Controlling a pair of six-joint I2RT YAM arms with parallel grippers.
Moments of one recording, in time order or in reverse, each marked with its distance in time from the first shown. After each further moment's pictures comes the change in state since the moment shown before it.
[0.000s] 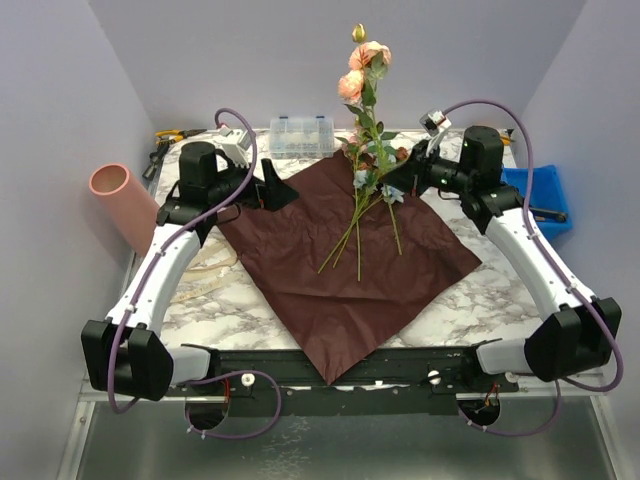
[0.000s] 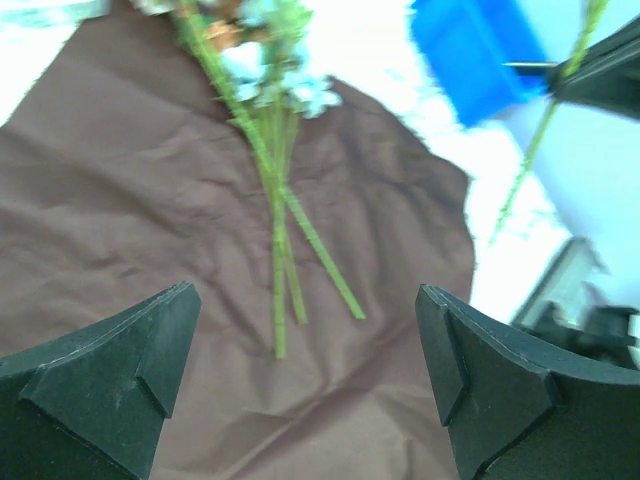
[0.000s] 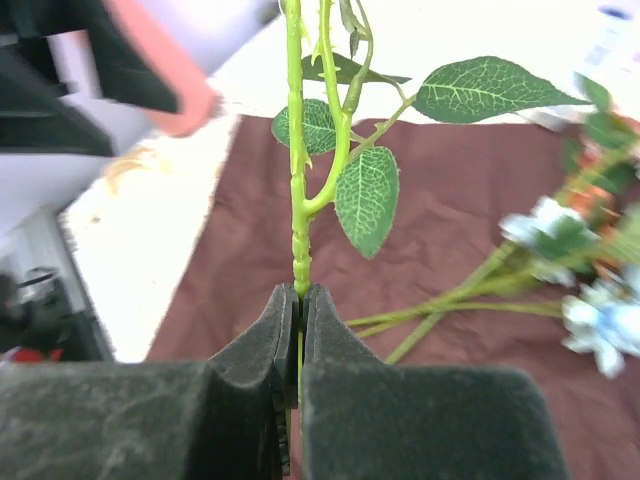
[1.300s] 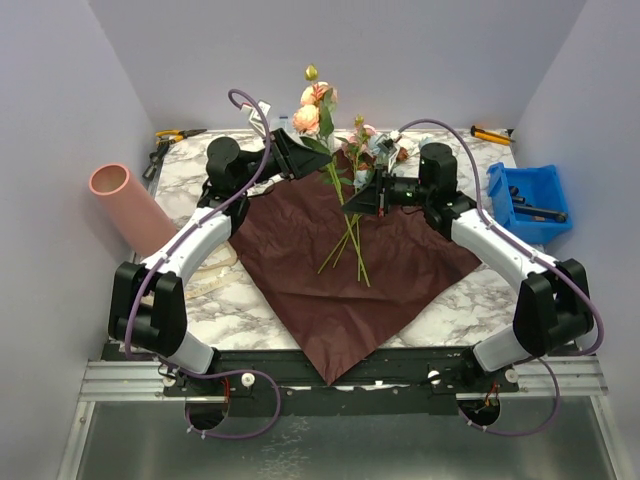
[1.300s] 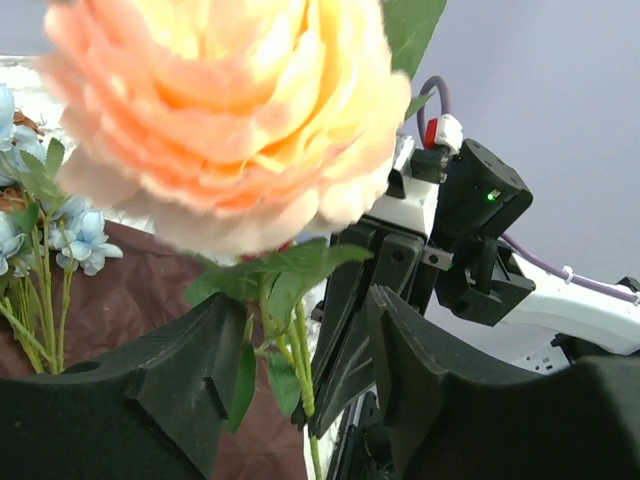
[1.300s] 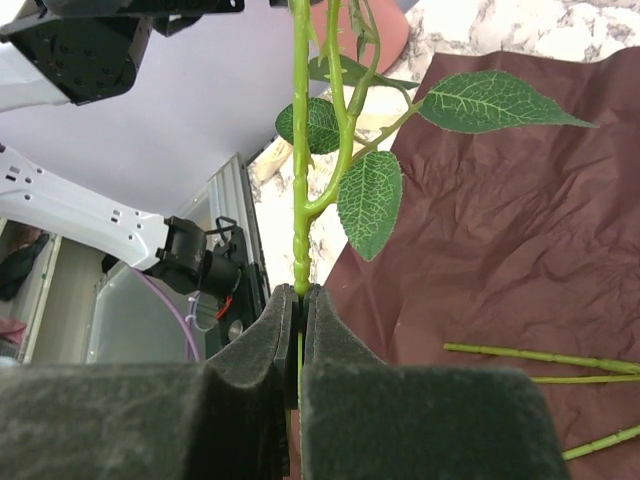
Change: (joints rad) left arm -0.114 0.246 0.003 0.869 0.167 -0.680; right arm 0.156 0.119 -0.140 0.386 -0.328 0.377
